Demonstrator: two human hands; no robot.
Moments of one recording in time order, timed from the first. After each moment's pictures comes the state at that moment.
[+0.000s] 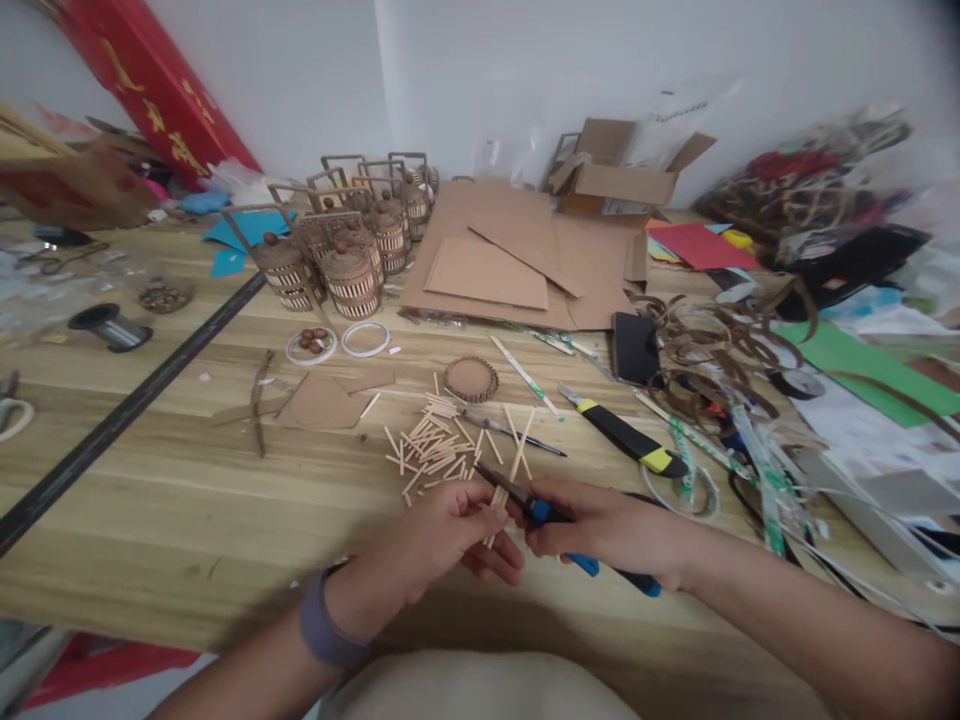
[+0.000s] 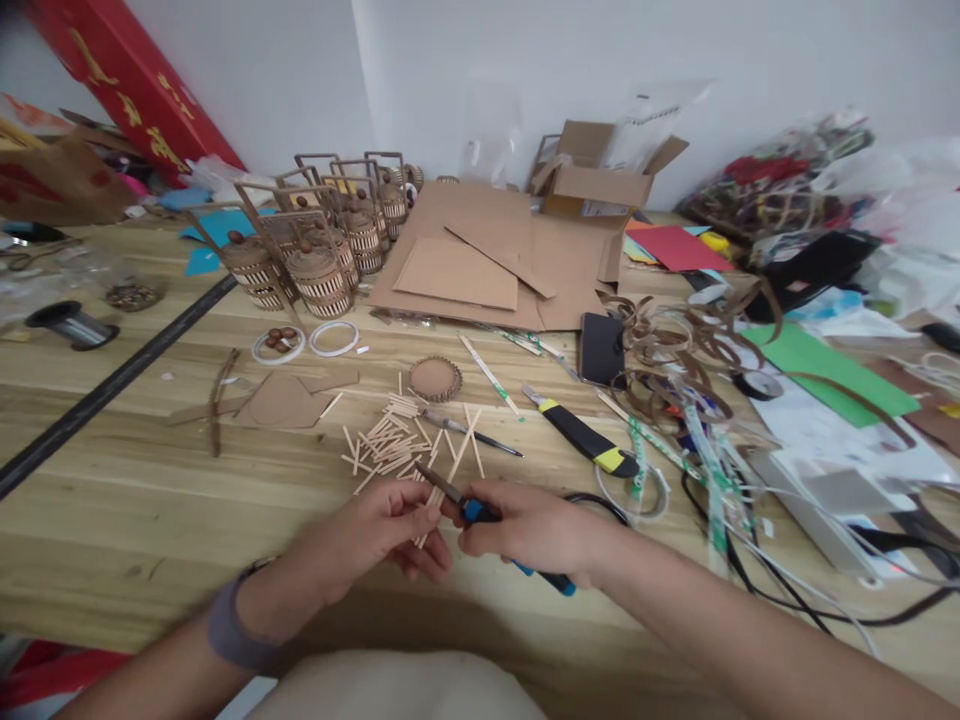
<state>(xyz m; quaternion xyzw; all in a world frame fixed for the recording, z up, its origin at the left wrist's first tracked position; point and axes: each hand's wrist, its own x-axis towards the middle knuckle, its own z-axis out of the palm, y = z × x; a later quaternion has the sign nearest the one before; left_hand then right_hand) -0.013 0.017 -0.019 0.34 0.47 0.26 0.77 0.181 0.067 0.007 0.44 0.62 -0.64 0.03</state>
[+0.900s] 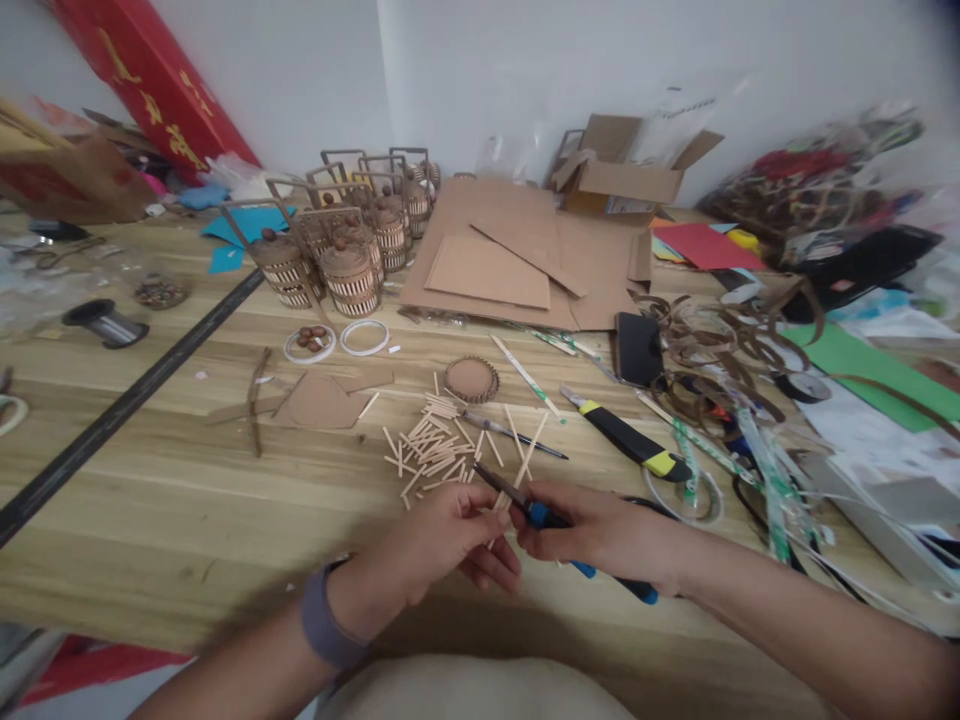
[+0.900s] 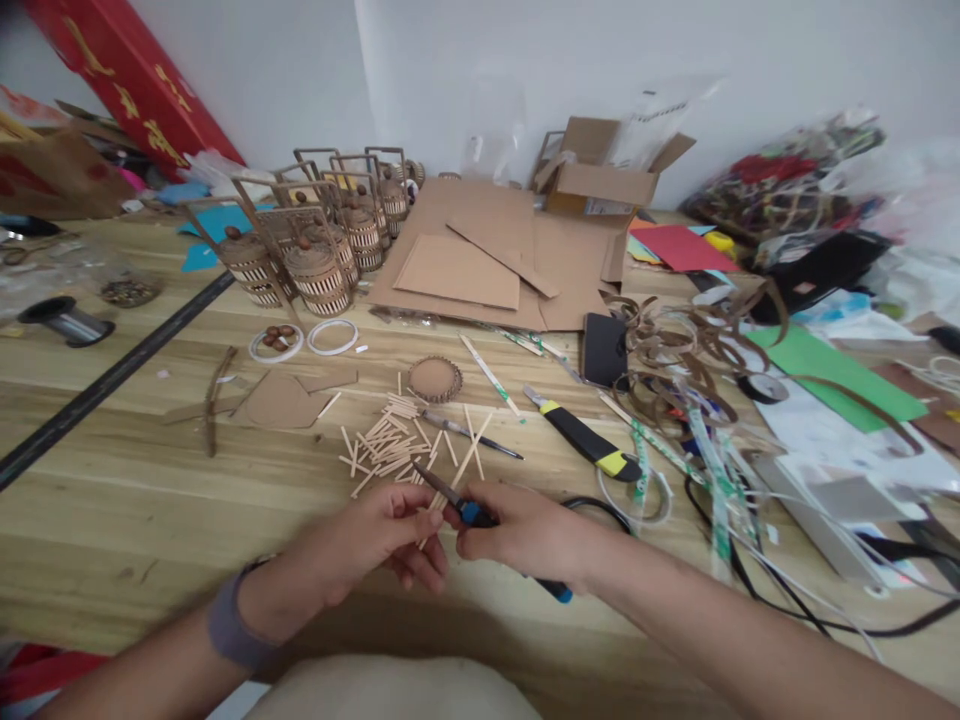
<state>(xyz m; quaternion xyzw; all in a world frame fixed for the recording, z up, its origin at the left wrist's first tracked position) -0.008 0.021 -0.021 0.32 0.48 0.24 0.78 0.180 0.069 0.001 0.46 0.64 -0.61 0.04</state>
